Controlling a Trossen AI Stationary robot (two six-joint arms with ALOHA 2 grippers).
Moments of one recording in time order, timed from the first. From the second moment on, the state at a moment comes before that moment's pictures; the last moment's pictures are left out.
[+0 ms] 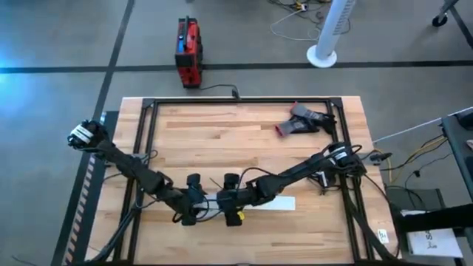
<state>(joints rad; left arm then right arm) -0.59 1.38 0.63 -0.04 -0.36 -0.44 0.30 2.21 1.61 -0.26 0.23 0.12</state>
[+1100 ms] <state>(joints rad) -0.59 1.38 0.63 -0.02 -0.38 -0.48 0.30 2.25 1.61 -0.14 0.31 0.08</state>
